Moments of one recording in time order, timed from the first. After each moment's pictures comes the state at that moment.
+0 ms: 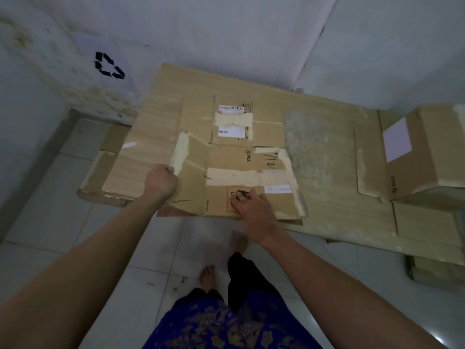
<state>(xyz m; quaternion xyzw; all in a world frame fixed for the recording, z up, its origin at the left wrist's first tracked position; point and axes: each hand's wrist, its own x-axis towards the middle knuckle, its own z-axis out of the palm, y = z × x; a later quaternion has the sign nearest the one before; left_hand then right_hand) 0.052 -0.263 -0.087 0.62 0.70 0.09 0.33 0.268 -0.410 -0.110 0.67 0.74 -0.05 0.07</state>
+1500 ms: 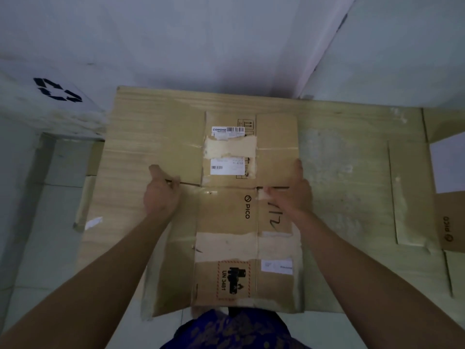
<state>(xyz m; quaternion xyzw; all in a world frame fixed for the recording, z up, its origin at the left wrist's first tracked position) 0.178 -0.063 -0.149 0.63 0.73 0.07 0.27 0.452 -0.188 -0.176 0.90 0.23 -0.31 -0.21</state>
